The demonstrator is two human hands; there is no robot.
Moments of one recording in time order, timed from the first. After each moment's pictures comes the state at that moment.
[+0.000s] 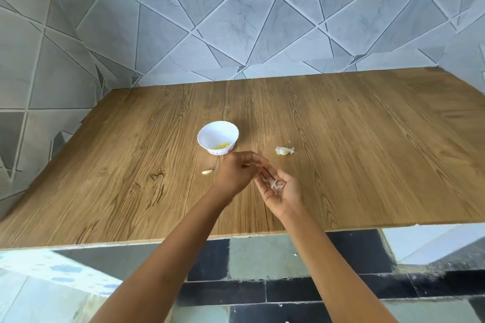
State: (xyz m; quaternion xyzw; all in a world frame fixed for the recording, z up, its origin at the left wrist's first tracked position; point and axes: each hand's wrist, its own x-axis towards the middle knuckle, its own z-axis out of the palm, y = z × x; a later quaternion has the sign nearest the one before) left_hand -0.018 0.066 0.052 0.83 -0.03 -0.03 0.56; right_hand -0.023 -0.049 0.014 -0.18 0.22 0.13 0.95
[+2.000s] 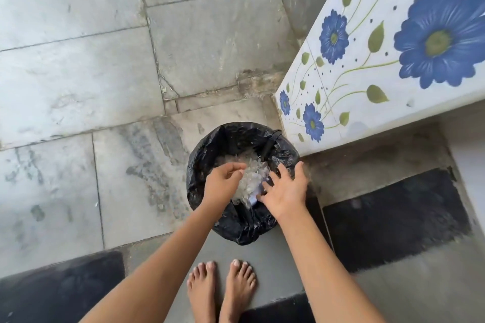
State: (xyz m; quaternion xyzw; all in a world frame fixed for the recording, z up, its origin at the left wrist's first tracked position) left_hand -0.315 0.516 -0.597 0.43 0.66 0.17 0.59; right_hand -0.187 0.497 -0.569 -0.56 0.20 0.64 0.48
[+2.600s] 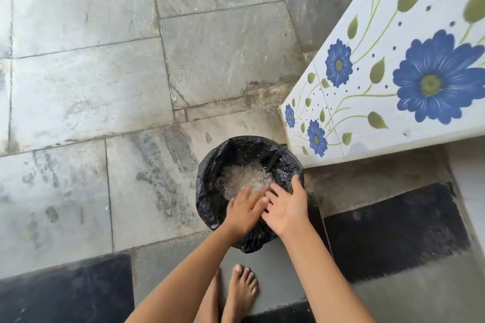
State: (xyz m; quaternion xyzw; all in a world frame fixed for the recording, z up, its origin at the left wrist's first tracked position) left_hand -0.305 0.488 -0.608 0.65 0.53 -0.01 0.55; right_hand -0.197 0.499 -0.533 -0.56 0.21 0.68 0.42
